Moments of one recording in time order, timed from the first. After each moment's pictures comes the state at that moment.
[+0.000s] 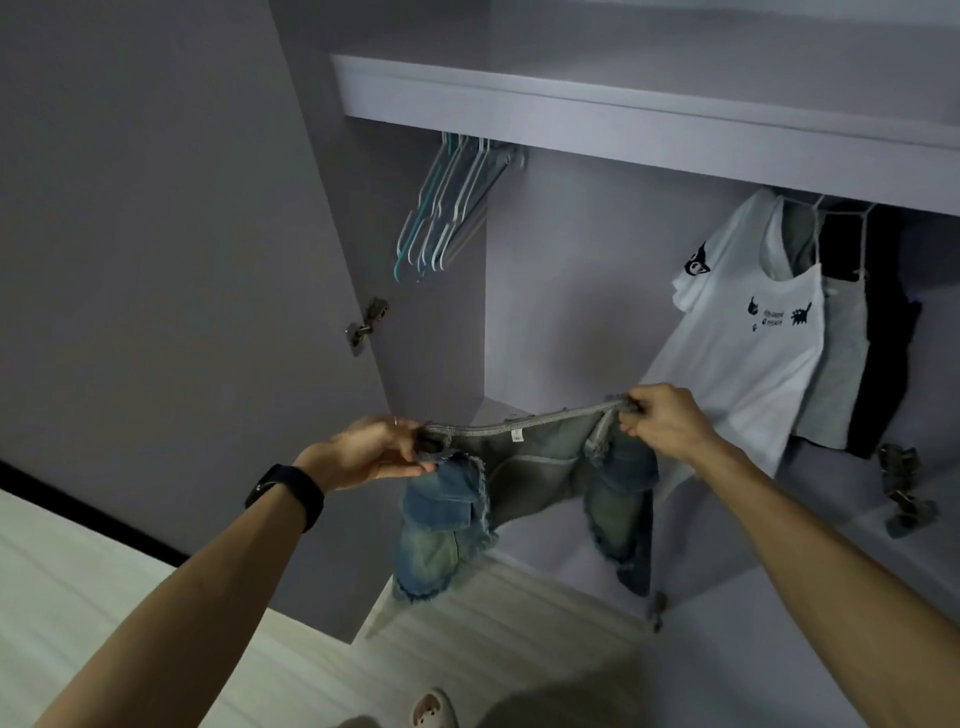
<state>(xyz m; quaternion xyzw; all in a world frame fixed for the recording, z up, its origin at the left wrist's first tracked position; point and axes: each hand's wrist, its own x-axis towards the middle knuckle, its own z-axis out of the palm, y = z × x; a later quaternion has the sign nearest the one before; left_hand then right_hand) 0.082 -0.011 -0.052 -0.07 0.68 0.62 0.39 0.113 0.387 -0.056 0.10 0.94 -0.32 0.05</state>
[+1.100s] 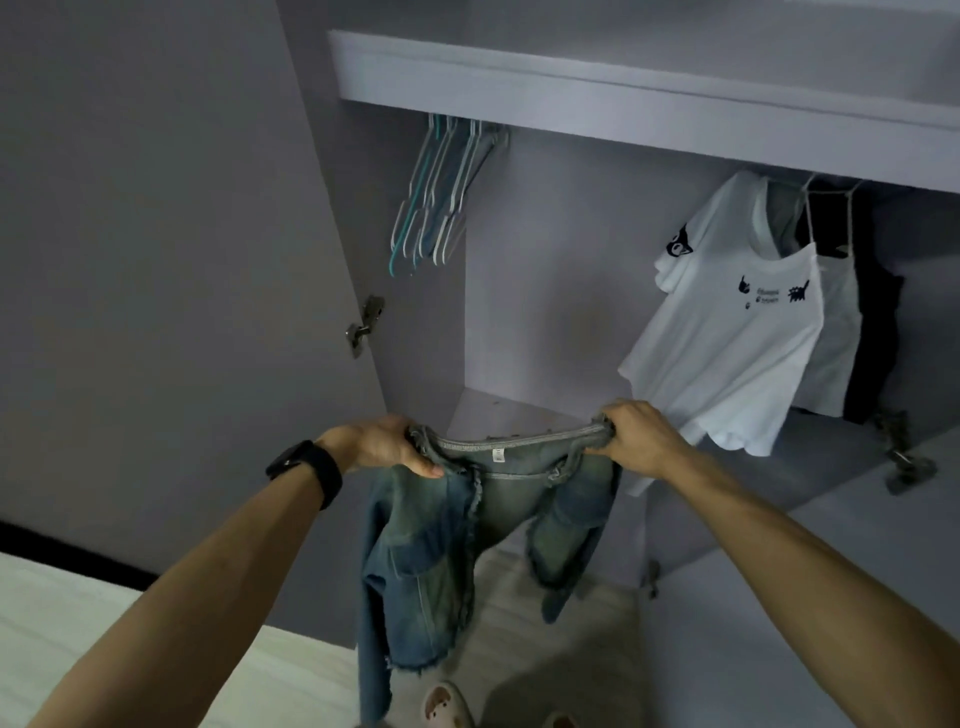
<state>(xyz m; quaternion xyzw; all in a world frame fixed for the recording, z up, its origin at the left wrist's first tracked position) 0.040 -0.030 -0.053 0.14 0.83 0.33 0.44 0.127 0.319 -0.073 0.02 0.98 -0.17 0.09</state>
